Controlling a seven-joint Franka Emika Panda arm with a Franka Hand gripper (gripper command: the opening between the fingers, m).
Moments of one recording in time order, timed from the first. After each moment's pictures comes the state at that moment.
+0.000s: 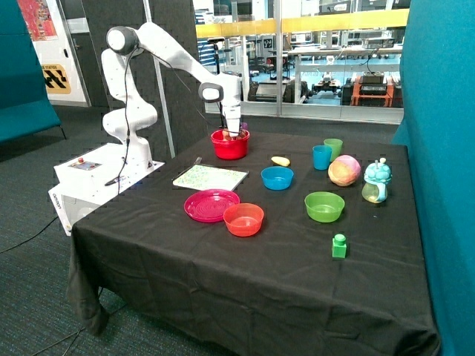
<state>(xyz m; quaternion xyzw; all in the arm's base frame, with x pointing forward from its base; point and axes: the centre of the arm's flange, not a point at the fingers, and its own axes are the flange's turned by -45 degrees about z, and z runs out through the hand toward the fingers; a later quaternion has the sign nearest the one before) 0.431 0.175 0.338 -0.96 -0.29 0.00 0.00</state>
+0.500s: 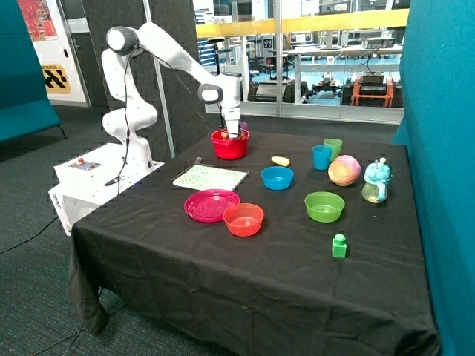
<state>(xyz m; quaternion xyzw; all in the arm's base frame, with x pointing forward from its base) 0.432 0.169 0.335 -0.96 -0.28 0.00 0.00</state>
